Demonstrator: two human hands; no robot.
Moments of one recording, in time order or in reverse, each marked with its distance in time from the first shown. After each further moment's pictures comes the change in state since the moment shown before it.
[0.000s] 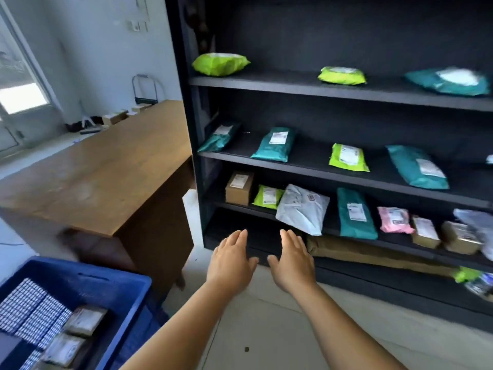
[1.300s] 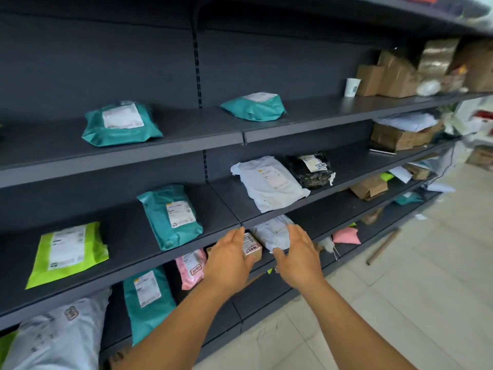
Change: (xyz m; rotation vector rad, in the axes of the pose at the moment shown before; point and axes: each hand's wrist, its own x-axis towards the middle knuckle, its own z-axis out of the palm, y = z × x) left_hand 0.233 0.574 0.254 -0.066 -0.287 0.827; right_hand 0.123 0.493 -0.351 0.086 0.609 0.606
